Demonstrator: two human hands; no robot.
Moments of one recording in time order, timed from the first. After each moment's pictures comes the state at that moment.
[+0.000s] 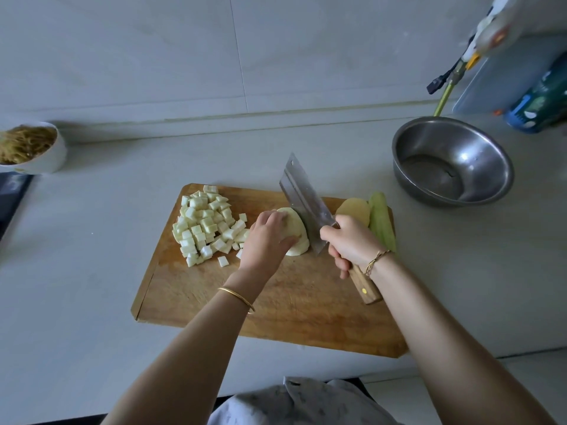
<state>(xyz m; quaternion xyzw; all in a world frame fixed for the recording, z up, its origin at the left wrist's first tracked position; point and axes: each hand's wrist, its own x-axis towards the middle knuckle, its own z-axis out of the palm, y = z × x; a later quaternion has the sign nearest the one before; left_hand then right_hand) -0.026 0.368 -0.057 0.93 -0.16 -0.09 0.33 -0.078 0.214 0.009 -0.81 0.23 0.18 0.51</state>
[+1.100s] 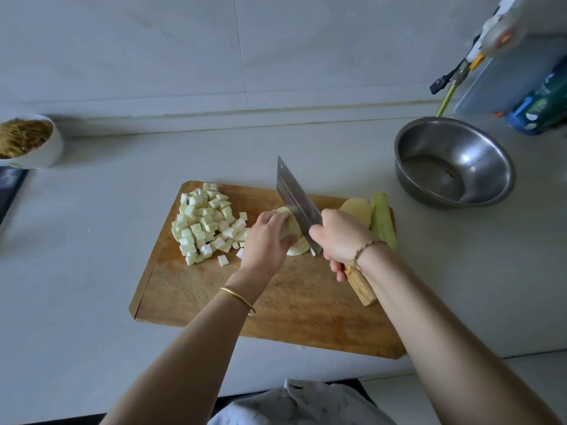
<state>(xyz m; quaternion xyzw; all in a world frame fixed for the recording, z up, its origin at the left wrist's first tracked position) -0.028 0.369 -0.055 0.92 -0.17 -0.07 0.34 -0.072 0.240 0.046 -0.87 0.20 0.24 0.38</state>
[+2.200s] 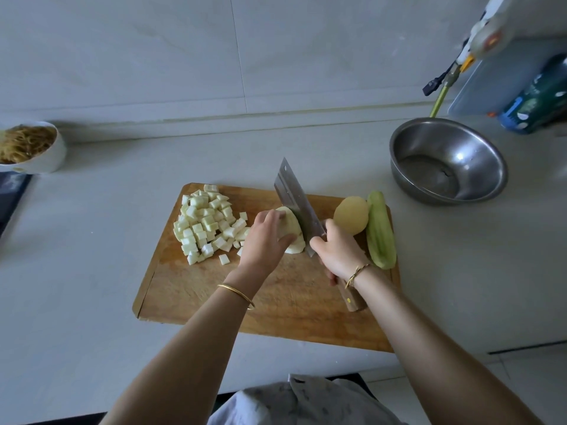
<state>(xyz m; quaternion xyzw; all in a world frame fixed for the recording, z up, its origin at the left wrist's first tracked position) -0.027 0.371 -0.055 0.92 -0.16 -0.10 0.34 -0.087 0.233 -0.015 -0.86 0.20 0.13 0.45</state>
